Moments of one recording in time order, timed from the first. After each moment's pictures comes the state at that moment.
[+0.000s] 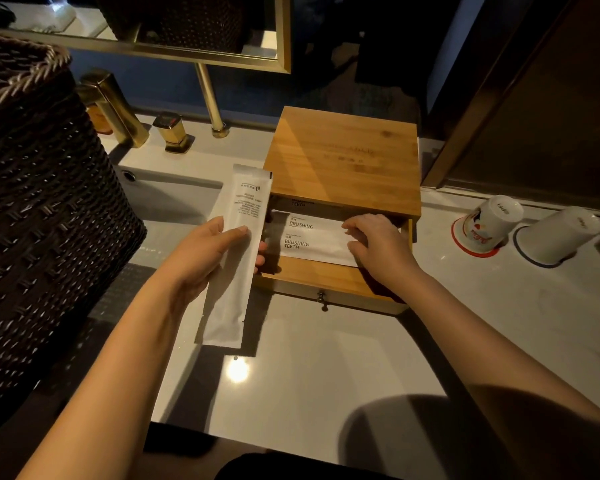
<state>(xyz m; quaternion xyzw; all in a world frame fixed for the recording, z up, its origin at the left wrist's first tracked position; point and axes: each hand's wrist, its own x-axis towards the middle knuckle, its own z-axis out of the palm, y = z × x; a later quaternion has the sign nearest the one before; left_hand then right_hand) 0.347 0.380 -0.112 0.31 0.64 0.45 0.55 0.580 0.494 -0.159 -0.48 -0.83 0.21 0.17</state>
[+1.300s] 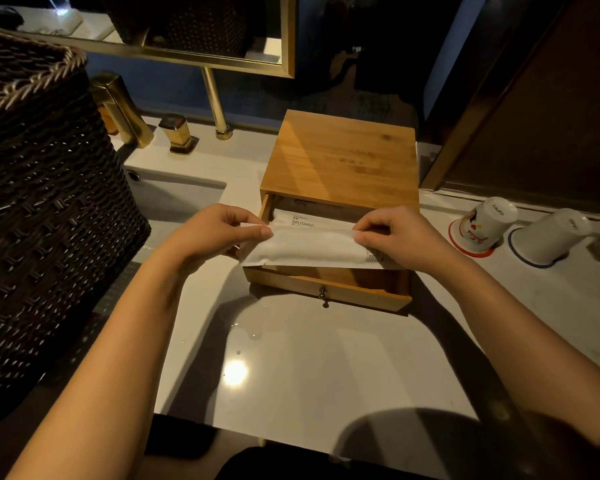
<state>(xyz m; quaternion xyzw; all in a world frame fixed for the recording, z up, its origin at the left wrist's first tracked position) 0.346 0.393 -0.089 0.48 0.70 0.29 0.44 0.598 0.490 -0.100 -0.42 -0.82 0.36 0.13</state>
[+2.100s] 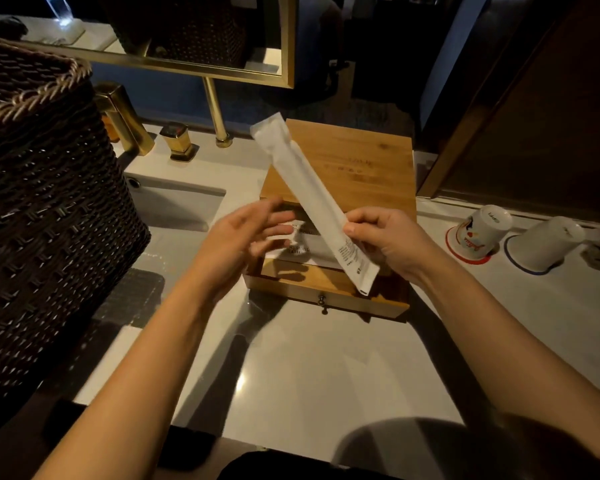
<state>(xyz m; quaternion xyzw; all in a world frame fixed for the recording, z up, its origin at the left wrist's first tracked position) 0.378 0.384 -0.096 0.34 0.53 0.57 0.53 0.585 0.481 -0.087 -0.42 -0.66 0.59 0.20</state>
